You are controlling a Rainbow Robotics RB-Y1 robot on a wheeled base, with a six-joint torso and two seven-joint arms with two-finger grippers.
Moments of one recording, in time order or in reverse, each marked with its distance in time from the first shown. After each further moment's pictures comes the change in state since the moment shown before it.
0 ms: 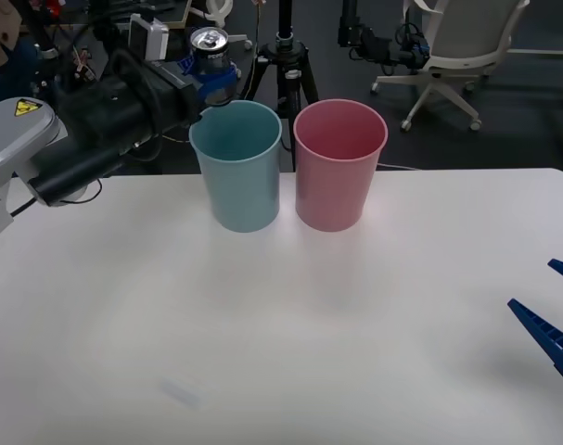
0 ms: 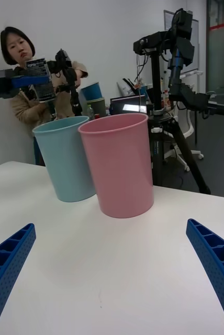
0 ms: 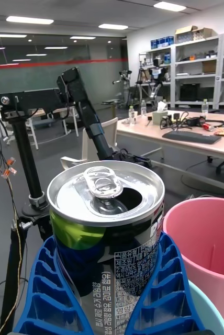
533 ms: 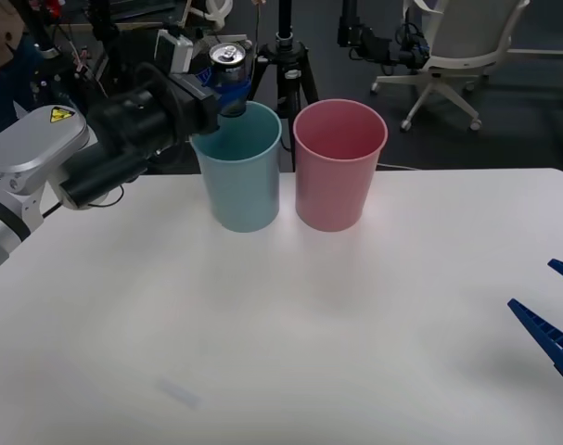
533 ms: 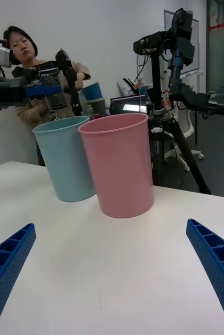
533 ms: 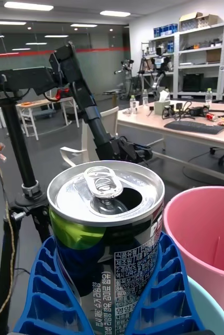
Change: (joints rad) right arm 0.000 0.000 0.000 0.000 0.000 0.000 0.000; left arm -0.035 -0.075 -0.031 0.093 -0.043 0.003 0.003
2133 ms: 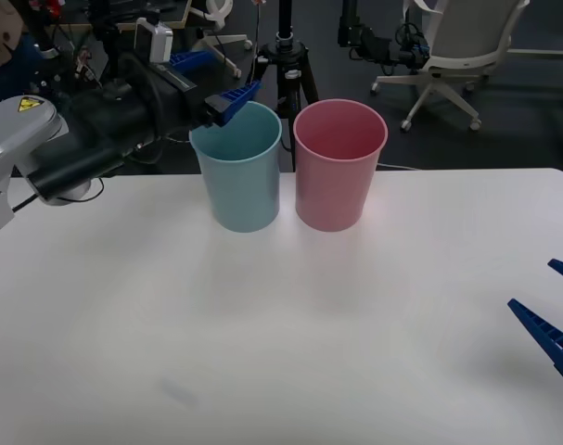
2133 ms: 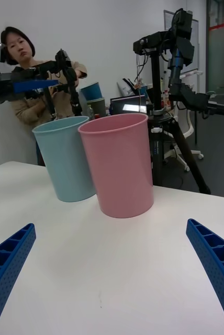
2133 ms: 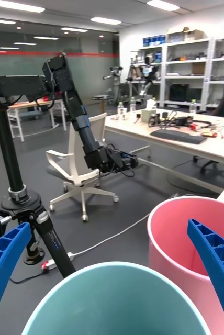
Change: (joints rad) right arm 0.000 0.000 0.000 0.000 0.000 0.000 0.000; left arm 0.003 0.107 -0.033 -0.056 0.181 -0.063 -0.031
